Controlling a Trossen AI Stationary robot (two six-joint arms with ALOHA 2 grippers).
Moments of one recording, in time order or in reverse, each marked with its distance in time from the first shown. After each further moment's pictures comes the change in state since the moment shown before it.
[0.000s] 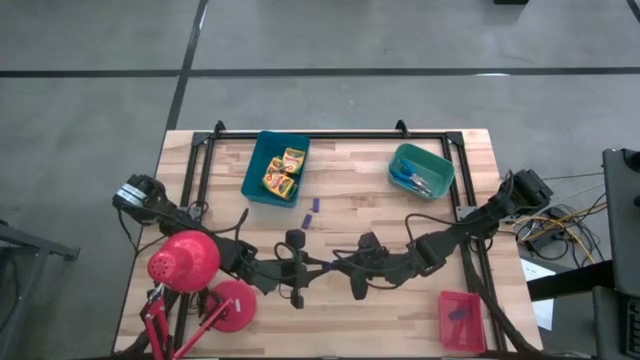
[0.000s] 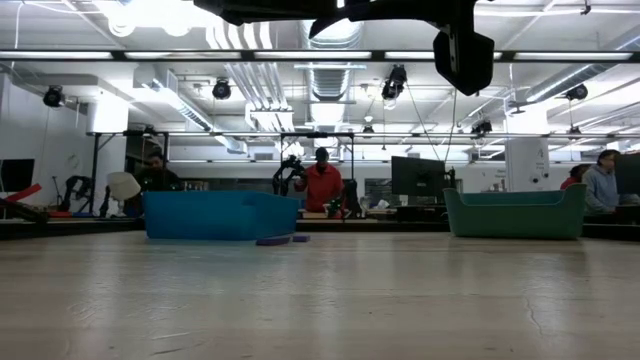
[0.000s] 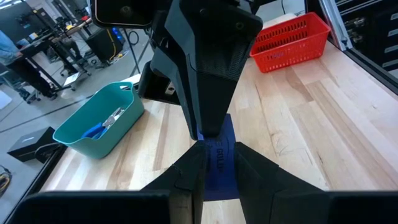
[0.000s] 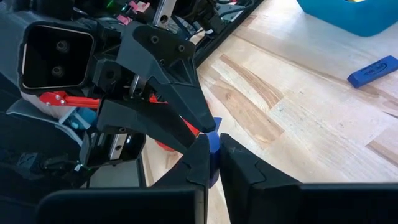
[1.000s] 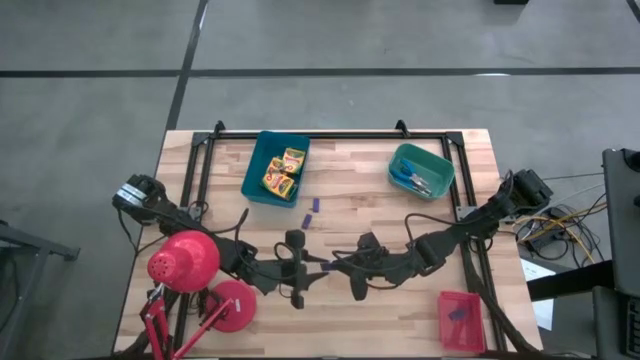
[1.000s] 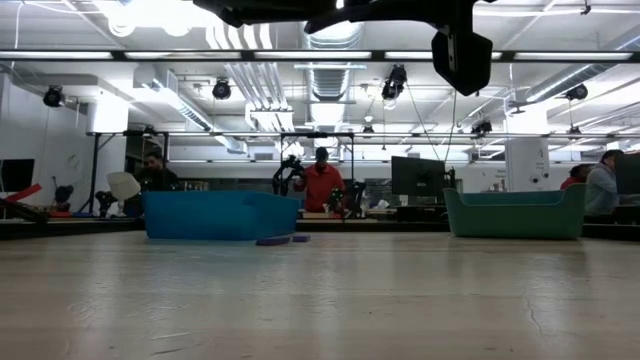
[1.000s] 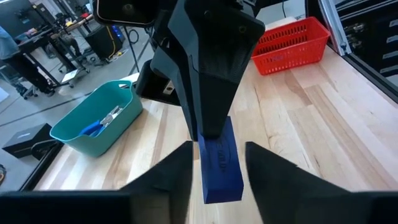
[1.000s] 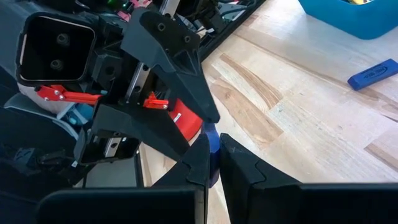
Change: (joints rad) left arm 0.003 0.001 0.000 0.001 -0.002 -0.030; right arm 0.000 0.000 0.000 0.000 -0.010 -0.026
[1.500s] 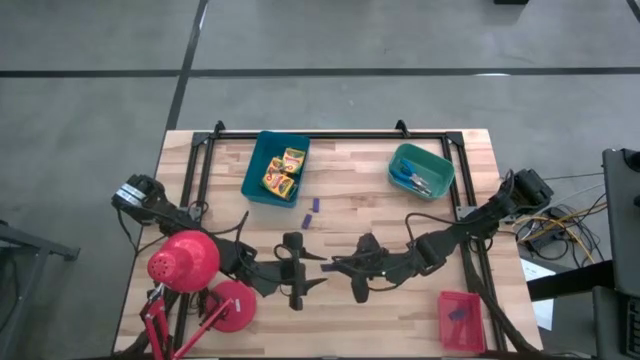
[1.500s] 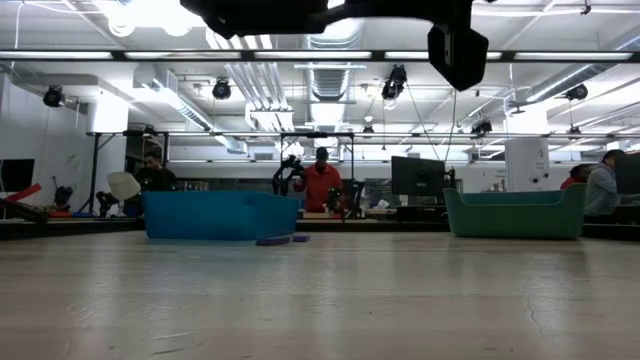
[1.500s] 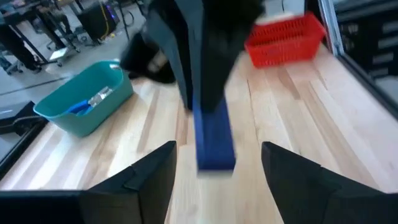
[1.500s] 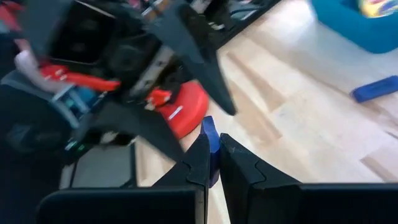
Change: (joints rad) left arm -0.015 -0.006 0.000 -0.063 0.000 -0.132; right arm 0.000 -0.012 0.000 -0.005 -0.030 -0.105
